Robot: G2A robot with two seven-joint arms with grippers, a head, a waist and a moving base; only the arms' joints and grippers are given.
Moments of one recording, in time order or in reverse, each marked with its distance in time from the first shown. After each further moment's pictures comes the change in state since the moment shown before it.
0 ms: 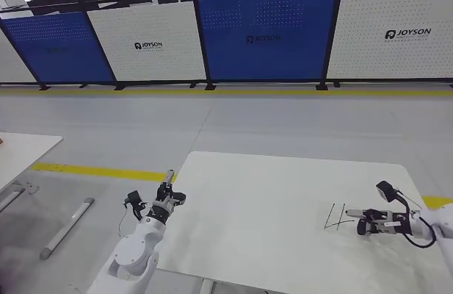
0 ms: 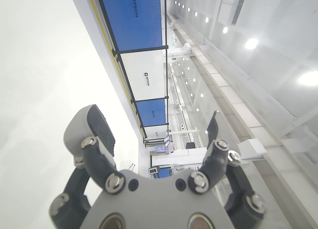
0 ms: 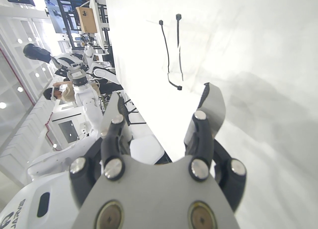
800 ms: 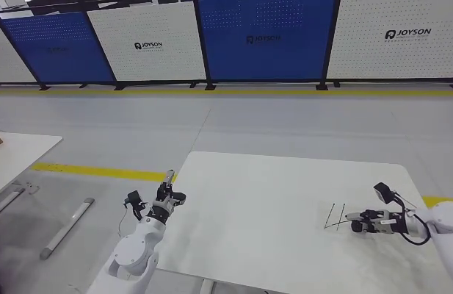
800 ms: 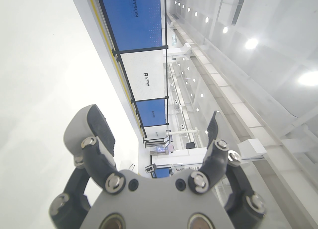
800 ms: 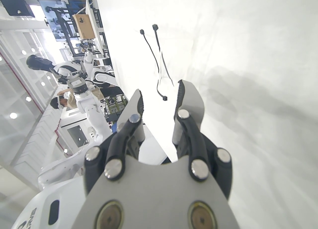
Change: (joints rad) left arm 0.000 0.000 0.000 0.000 0.000 0.000 0.000; right arm 0.090 -0.046 -0.081 0.176 0.015 -0.019 -0.005
